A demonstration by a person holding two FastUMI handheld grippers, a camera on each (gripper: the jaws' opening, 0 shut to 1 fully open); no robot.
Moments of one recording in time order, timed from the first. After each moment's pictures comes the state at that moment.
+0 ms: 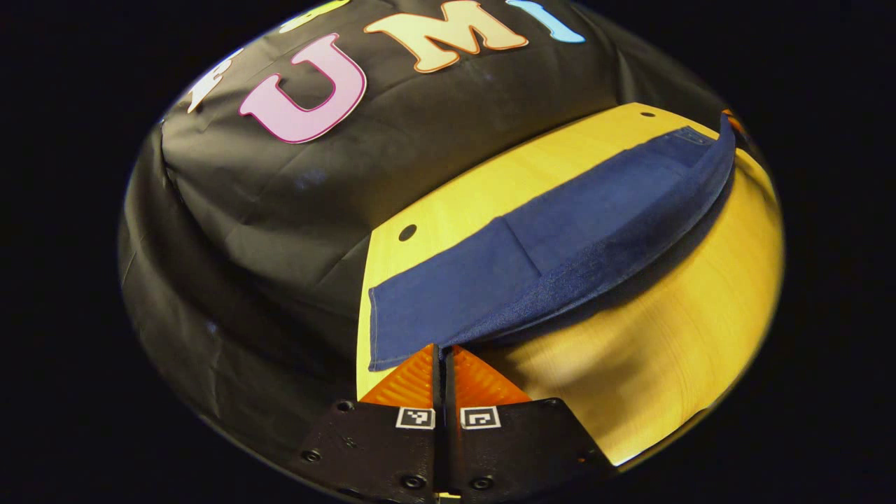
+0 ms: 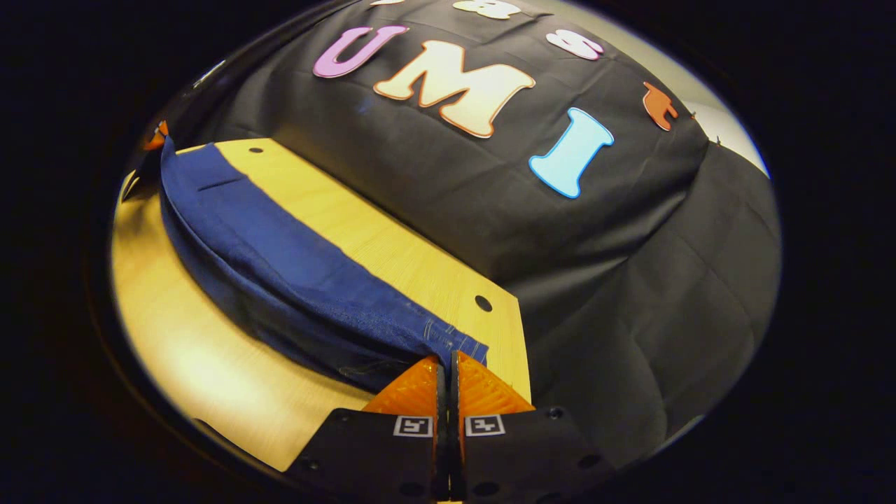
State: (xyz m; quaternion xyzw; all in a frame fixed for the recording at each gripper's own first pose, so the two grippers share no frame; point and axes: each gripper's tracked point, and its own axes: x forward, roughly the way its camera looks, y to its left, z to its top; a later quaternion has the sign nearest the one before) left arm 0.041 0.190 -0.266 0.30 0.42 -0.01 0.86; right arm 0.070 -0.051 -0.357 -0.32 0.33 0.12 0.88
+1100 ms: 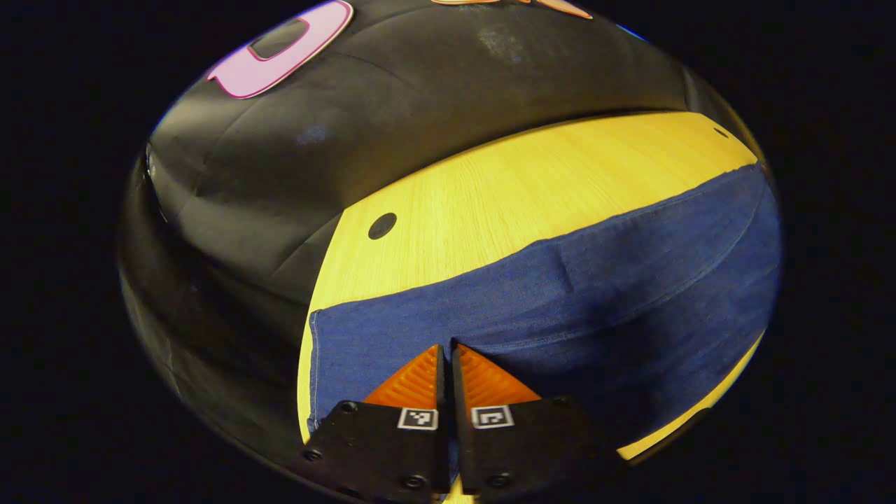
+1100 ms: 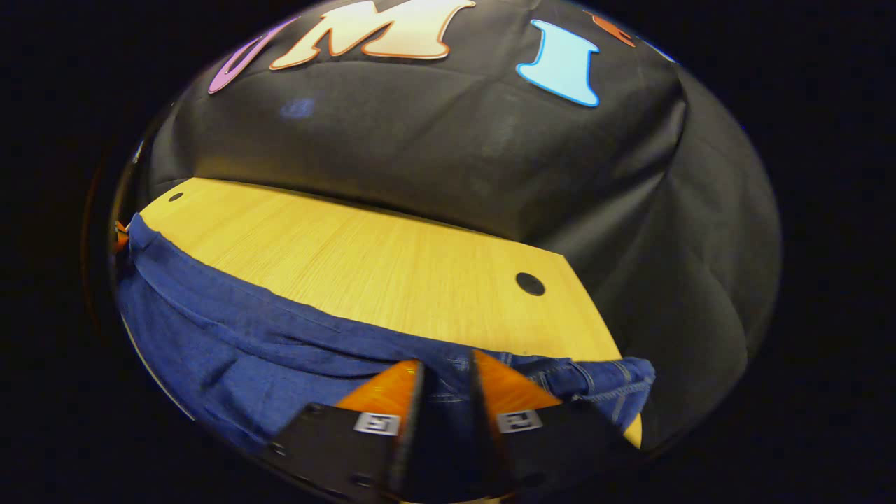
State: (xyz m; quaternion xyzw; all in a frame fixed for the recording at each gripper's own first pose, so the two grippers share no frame) left arm 0.177 0.189 -0.376 0.23 0.46 0.03 0.86; right arm 0.184 -0.044 -0.511 -0.19 0.42 0.04 0.89
